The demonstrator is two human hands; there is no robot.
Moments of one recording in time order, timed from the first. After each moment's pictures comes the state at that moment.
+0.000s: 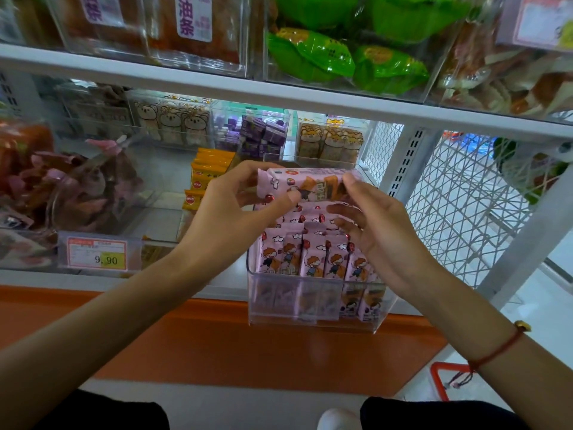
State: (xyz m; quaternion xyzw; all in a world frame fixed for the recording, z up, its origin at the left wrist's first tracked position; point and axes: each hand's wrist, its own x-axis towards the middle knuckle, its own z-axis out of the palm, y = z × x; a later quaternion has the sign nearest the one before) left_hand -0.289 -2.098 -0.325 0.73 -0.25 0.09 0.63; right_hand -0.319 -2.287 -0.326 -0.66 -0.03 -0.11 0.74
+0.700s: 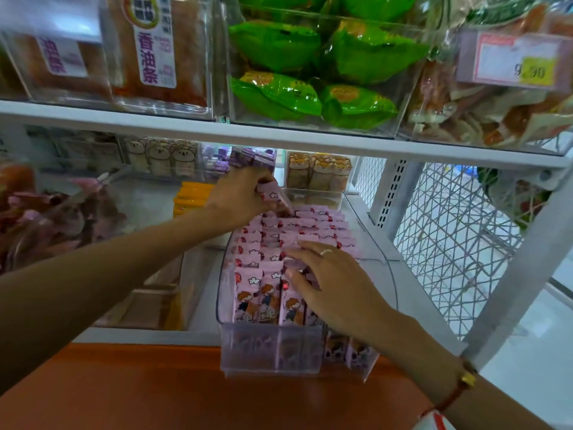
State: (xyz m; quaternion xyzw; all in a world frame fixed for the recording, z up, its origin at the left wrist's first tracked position) left_hand -0.157 -2.142 -0.310 0.91 -0.28 0.20 0.24; right_hand -0.290 -2.296 -0.365 -0.98 -0.11 -0.13 0.13
